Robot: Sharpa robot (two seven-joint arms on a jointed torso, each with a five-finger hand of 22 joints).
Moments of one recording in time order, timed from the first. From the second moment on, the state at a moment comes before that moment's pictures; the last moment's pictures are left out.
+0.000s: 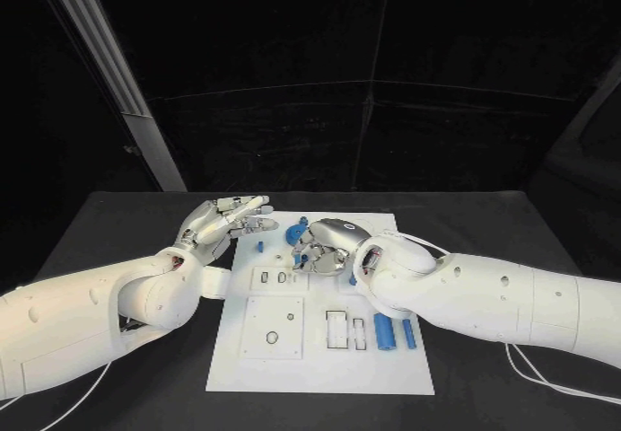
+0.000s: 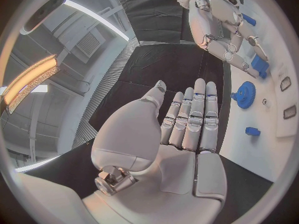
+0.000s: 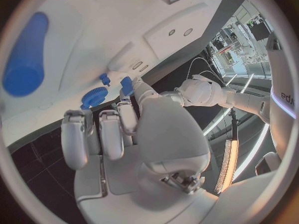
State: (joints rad) left arm 1.25 -0.86 -0.19 1.53 0.15 -0.20 0.60; left_hand 1.31 0.06 0.07 0.04 0.07 0.91 0.23 0.10 0.07 1.00 0.18 0.14 0.07 1.11 0.13 0.19 0.13 0.18 0.90 0.24 0.27 0.08; right arm 1.16 -0.57 -0.06 1.47 -1.48 -0.37 -0.18; right_hand 1.40 0.03 0.17 0.10 0.11 1.05 0.14 0.15 0.07 1.38 0.04 1.27 1.29 1.46 -0.03 1.48 1.31 0.03 1.47 0.09 1.54 1.31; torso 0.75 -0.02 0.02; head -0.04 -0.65
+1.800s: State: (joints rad) left arm 1.25 -0.86 -0.19 1.52 0.17 -0.20 0.60; left_hand 1.32 0.06 0.07 0.03 0.07 0.91 0.23 0.10 0.07 1.00 0.18 0.14 0.07 1.11 0.13 0.19 0.13 0.18 0.90 0.24 0.27 0.08; right arm 1.14 -0.54 -0.06 1.46 -1.59 -0.29 -0.21; right_hand 1.35 -0.03 0.18 0.11 0.17 1.05 0.13 0.12 0.07 1.36 0.05 1.22 1.25 1.47 -0.03 1.47 1.31 0.03 1.46 0.08 1.54 1.31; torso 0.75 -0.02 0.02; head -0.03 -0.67
